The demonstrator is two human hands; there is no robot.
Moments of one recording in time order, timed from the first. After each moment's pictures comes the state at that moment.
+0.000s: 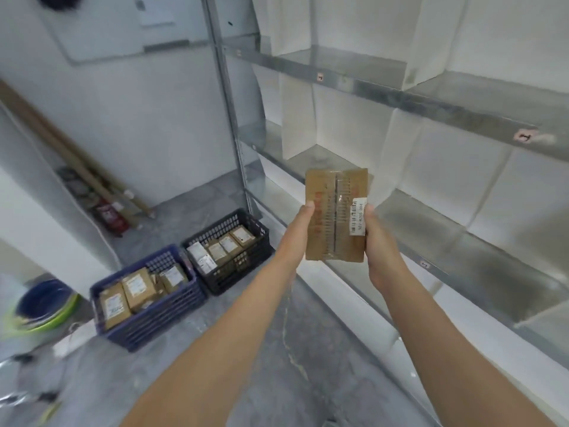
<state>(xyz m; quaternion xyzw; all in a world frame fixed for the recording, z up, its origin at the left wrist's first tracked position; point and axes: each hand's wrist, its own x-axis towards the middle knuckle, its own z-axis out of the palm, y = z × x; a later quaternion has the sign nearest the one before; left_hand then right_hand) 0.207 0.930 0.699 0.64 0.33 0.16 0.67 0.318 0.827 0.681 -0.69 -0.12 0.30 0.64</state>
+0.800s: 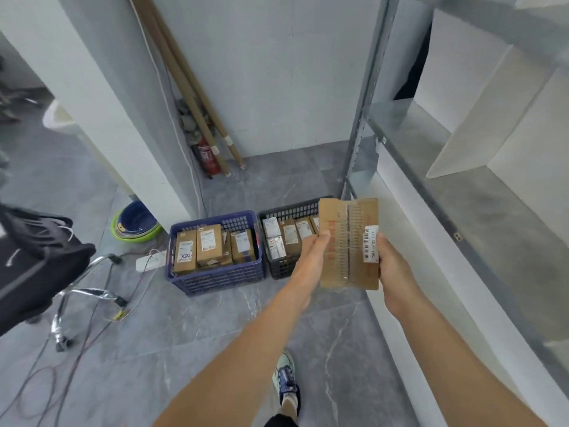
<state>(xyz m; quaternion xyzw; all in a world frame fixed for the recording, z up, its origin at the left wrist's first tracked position) 0.193 1.205 0.565 0.45 0.53 0.22 0.69 0.341 1.149 0.574 -0.72 -0.19 0.48 0.46</state>
